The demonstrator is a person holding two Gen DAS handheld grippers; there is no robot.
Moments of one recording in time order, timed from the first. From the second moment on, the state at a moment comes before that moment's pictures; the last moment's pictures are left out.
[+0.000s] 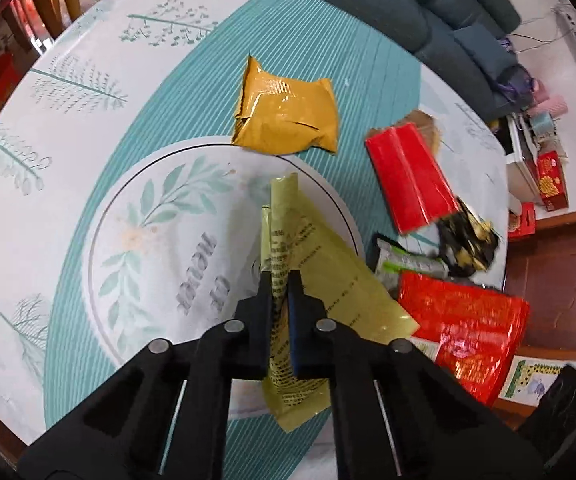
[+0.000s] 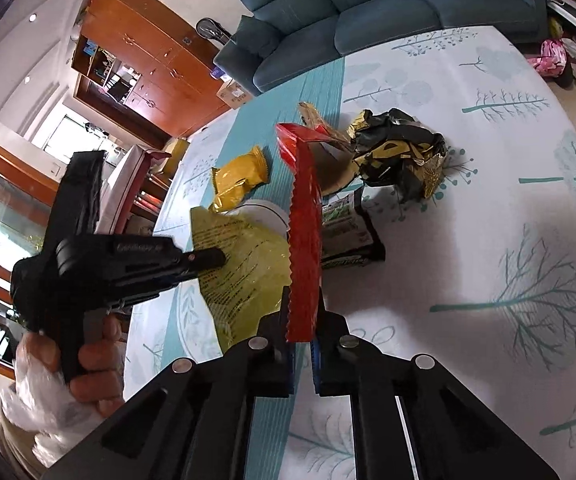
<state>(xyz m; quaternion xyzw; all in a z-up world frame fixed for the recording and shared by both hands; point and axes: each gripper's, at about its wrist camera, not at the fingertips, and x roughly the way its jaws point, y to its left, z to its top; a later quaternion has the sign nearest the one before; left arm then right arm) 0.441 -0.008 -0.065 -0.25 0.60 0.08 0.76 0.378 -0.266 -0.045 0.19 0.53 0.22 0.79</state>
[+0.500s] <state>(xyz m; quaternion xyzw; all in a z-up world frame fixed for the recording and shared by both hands) 0.296 0.033 0.036 -0.15 0.55 0.00 0.82 0.274 -0.257 0.026 0.20 0.49 0.18 0.83</state>
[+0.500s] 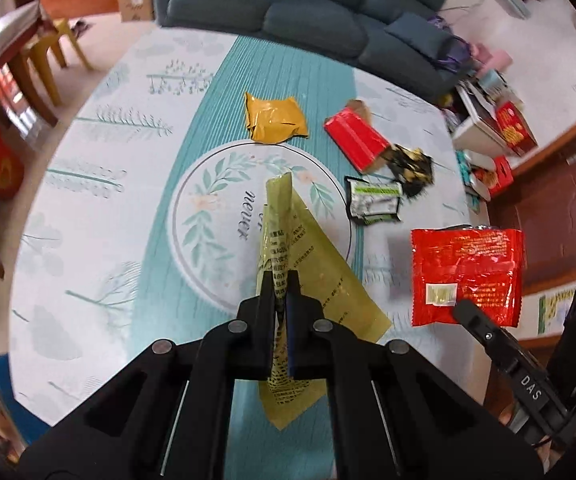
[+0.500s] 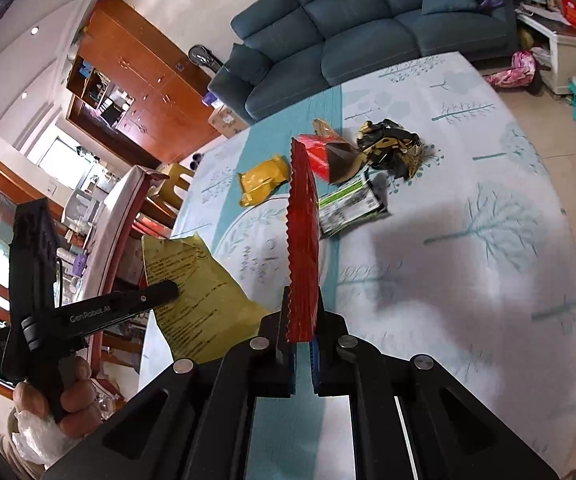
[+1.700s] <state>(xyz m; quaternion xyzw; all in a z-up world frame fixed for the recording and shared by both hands) 0.018 0.156 0.074 -0.06 0.51 -0.10 0.85 -0.047 -0.100 0.058 0.16 0.51 0.12 0.84</state>
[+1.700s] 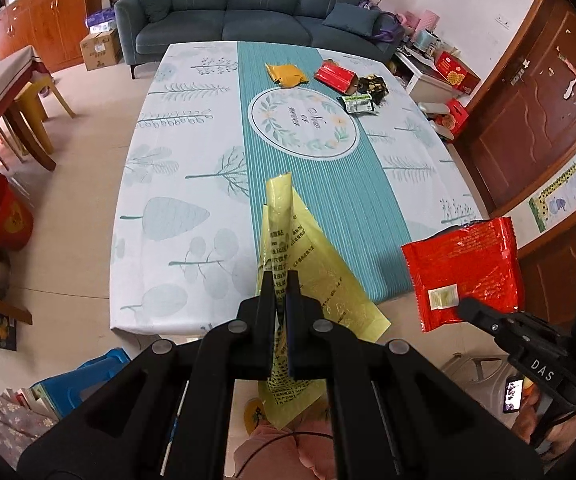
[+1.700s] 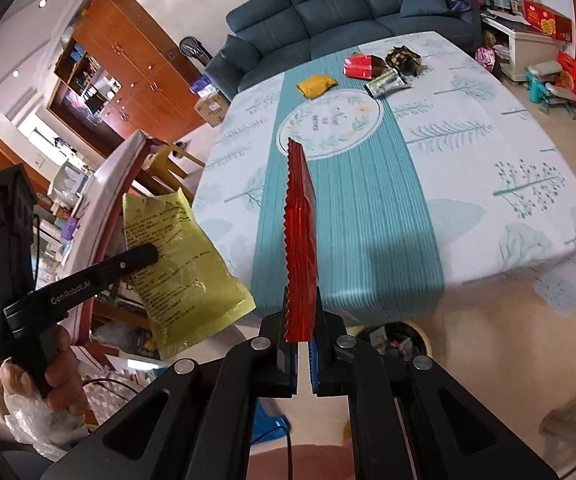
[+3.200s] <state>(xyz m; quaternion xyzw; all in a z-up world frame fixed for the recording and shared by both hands) -0.029 0.068 -0.412 -0.01 0.59 0.01 0.81 -0.085 -0.112 -0.440 0.13 0.66 0.06 0.74</state>
